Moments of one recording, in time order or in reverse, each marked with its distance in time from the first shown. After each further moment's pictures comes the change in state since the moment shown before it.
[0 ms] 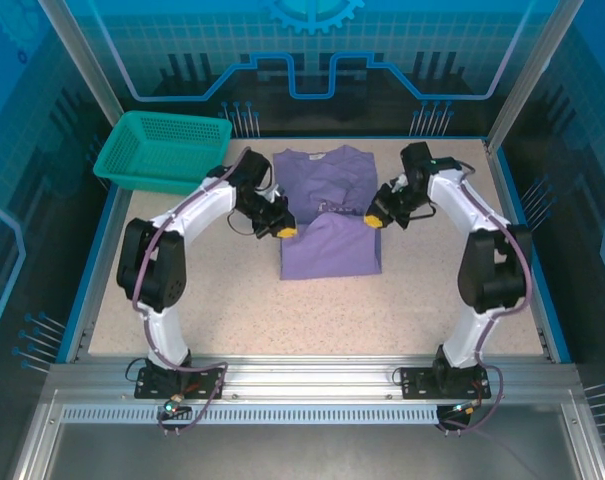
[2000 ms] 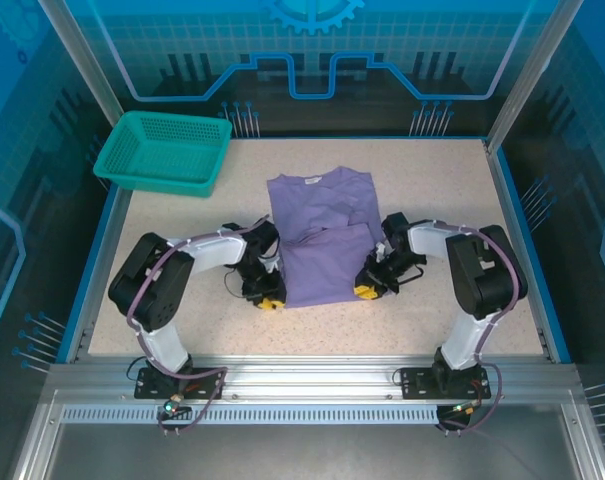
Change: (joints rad) left arm -0.180 -0.165 -0.577 0.050 -0.149 0.151; right arm 0.118 -0.083 -0.655 0.277 -0.106 -0.195
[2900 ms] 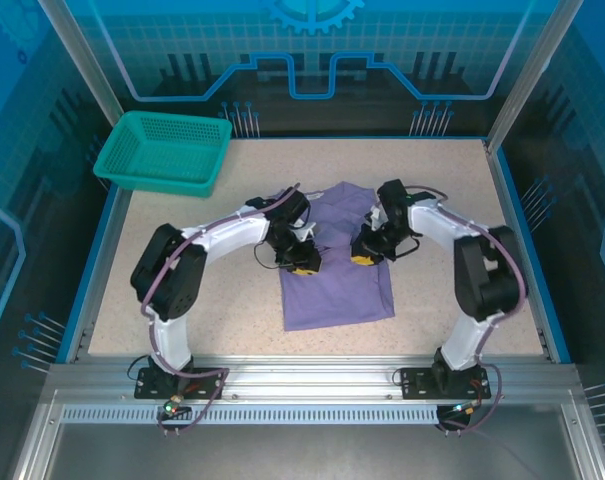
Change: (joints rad) left arm -0.088 0.162 0.394 0.053 0.041 0.061; right arm 0.014 0.029 0.302 -0.080 0.126 -0.072
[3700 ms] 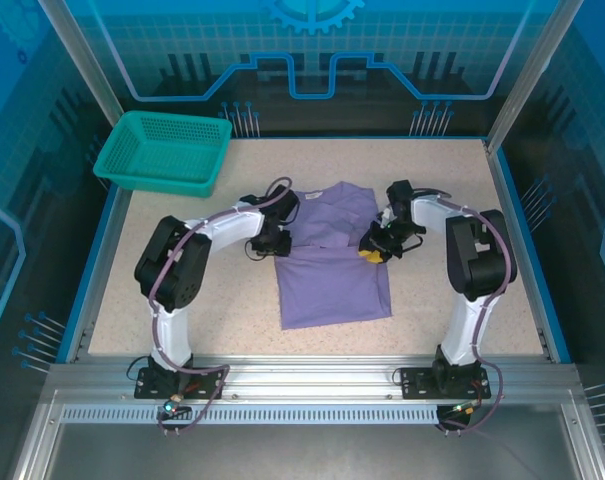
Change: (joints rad) left arm 0.095 0.031 -0.025 0.015 -0.607 -0.055; right arm -0.098 0.108 0.015 0.060 0.039 0.013
